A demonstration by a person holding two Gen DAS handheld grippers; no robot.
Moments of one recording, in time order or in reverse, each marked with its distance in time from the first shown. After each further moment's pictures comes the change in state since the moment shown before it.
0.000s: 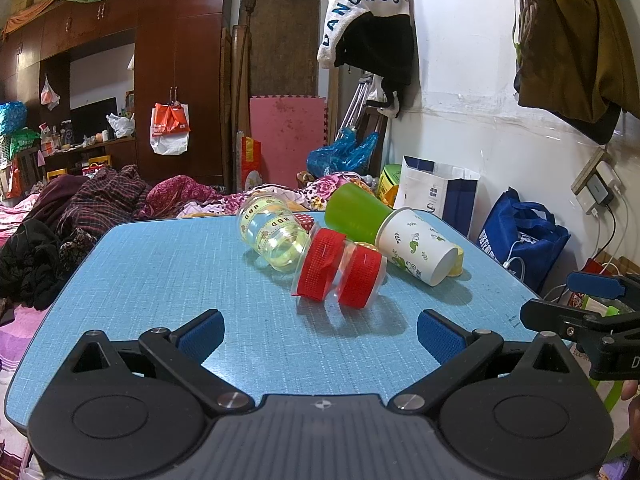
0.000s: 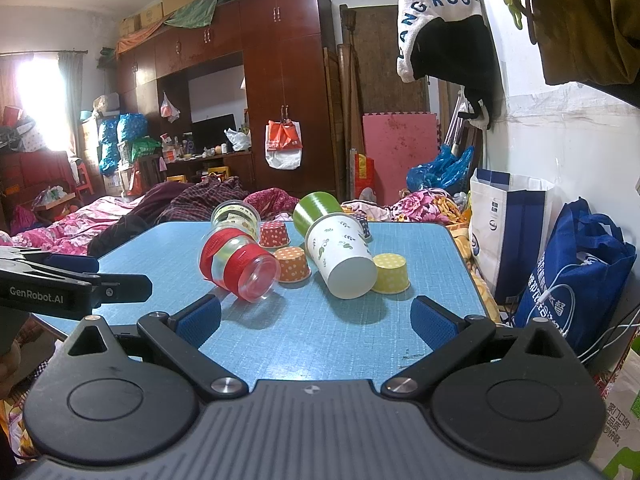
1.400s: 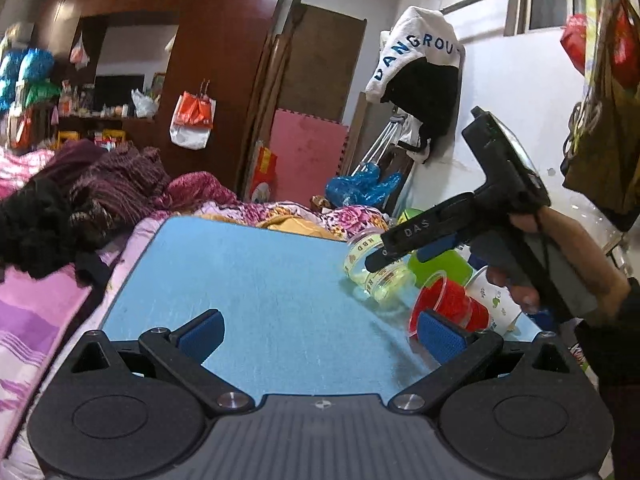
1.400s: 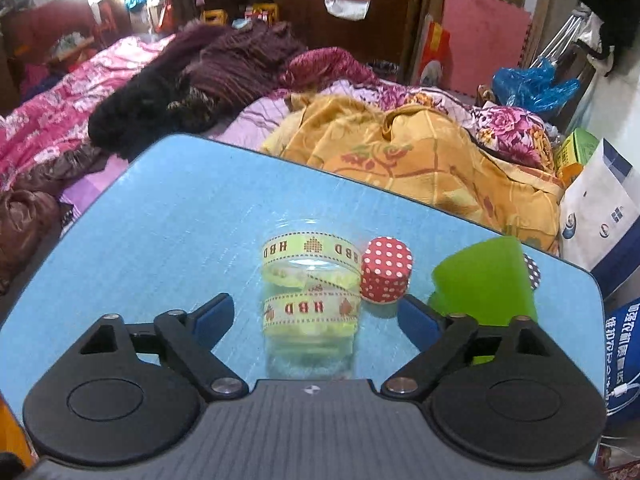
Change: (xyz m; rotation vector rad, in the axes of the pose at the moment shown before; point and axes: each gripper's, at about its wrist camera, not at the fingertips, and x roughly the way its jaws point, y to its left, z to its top) left arm 0.013 0.152 -0.002 -0.199 -0.070 -0.080; right arm 0.232 0.118 0.107 -0.205 0.569 0.073
